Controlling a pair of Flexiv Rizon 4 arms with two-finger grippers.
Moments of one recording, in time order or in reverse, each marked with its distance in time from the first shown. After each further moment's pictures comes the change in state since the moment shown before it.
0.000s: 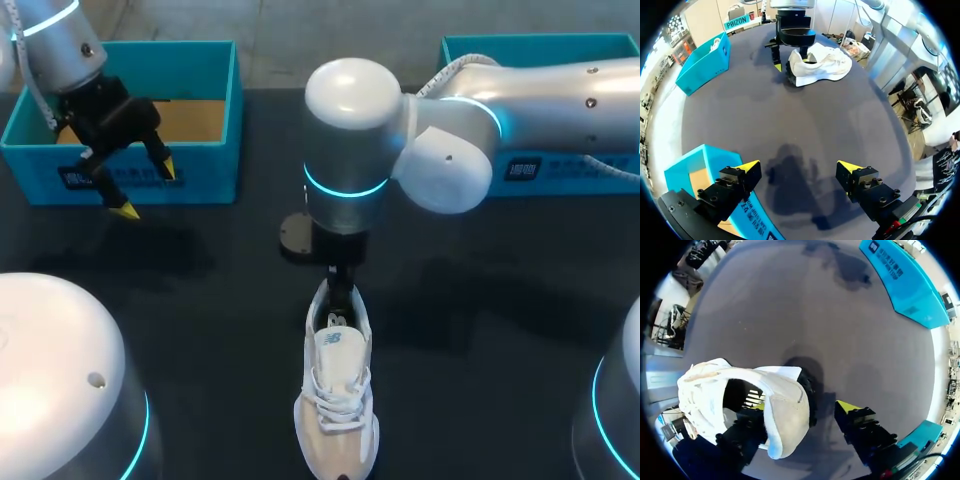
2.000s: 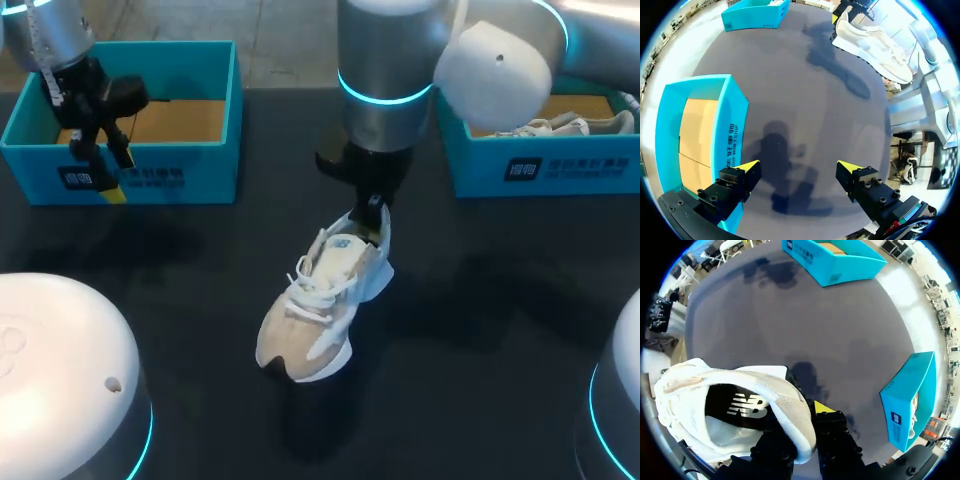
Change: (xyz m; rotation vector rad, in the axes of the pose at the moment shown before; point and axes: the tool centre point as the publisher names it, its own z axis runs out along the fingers) left arm 0.009 0.034 -0.029 -0.127 0.003 -0.549; right arm -0.032 -0.046 -0.112 0.043 -0.053 0.477
